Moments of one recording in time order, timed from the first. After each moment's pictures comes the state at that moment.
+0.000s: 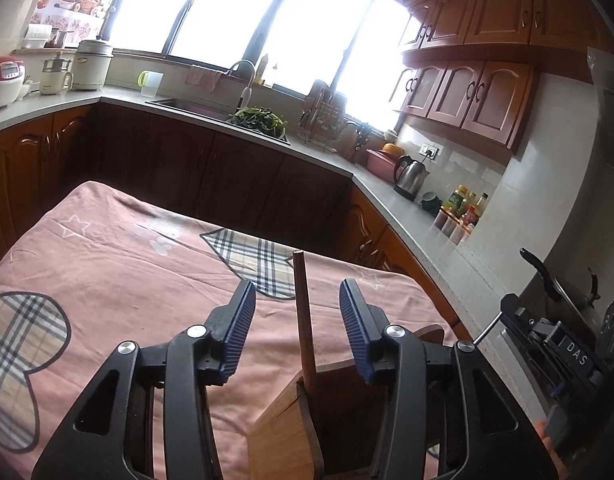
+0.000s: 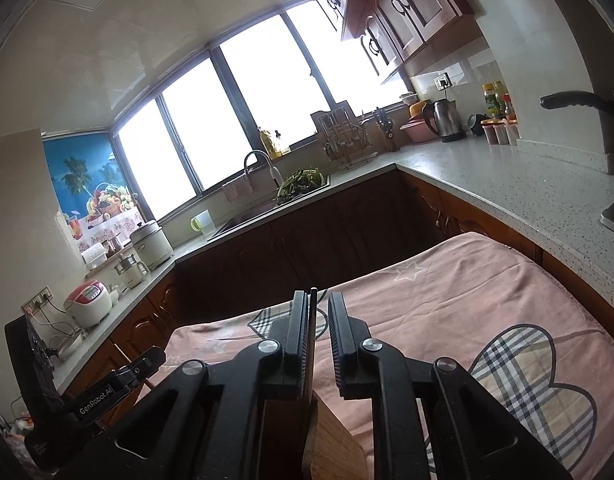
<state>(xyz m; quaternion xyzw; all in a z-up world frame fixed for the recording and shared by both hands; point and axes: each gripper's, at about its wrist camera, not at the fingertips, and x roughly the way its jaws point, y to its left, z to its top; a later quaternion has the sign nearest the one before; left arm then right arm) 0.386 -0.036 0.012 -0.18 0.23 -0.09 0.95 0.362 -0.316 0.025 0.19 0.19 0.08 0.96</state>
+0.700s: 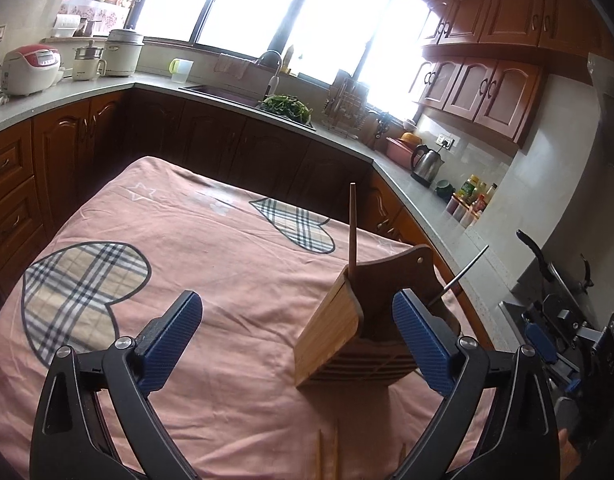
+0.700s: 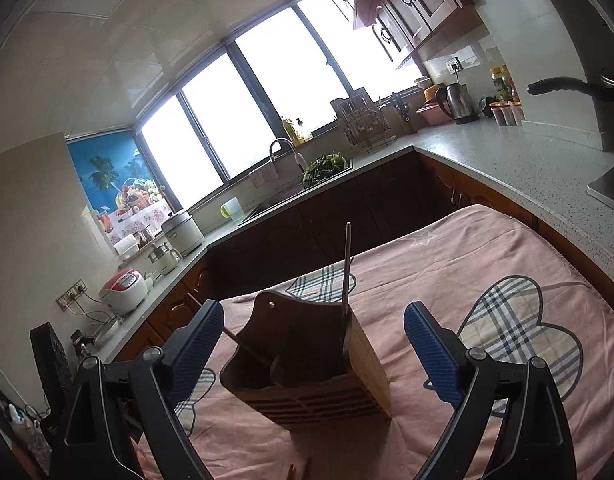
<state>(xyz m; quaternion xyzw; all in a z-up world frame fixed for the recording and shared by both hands) 0.279 0.007 0.016 -0.18 0.27 -0.06 0.94 0.269 -0.316 0.036 0.21 0.21 0.13 0.95</state>
